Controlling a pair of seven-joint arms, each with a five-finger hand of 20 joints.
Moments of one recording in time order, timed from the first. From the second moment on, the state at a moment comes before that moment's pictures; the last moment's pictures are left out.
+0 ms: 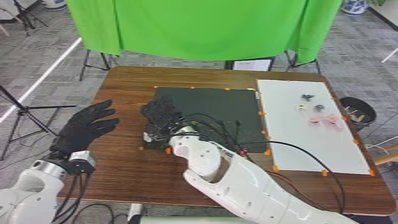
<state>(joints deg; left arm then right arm) 121.1 -46.4 -99.2 -114.2 38.5 -0.2 4.2 -61.6 -80.0 30.1 -81.9 -154.5 4.7 15.3</state>
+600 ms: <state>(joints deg) 124.5 -47.4 -101.6 -115.7 38.5 0.0 4.6 -62.2 -78.2 32.6 -86.1 -153.9 1.6 13.5</state>
